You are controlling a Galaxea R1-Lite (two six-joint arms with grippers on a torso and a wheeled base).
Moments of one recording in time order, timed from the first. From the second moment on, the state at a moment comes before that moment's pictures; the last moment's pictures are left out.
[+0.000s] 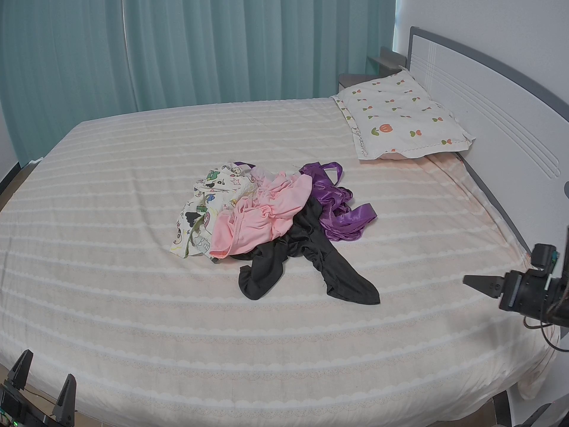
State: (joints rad) left arm 0.00 0.02 -0.02 0.00 -0.04 -0.01; right arm 0.16 1.22 -0.36 -0.40 0.14 0.40
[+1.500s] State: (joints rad) left arm 0.00 0.02 -0.02 0.00 -0.04 -0.01; right arm 0.51 2.41 -1.05 -0.72 -0.13 0.66
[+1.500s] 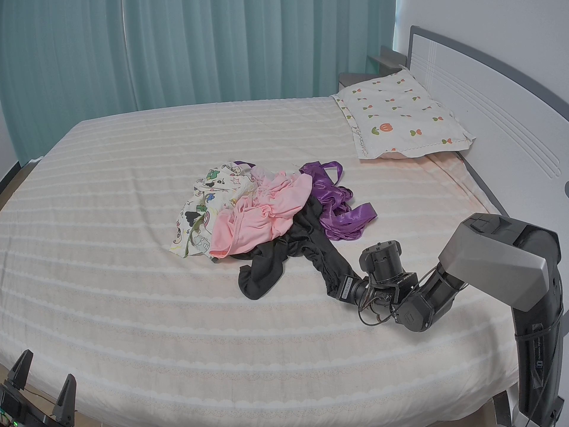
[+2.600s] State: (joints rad) left arm 0.00 0.02 -0.02 -0.03 -0.08 0.08; right arm 0.53 1.98 -0.20 -1.31 -0.06 1.05
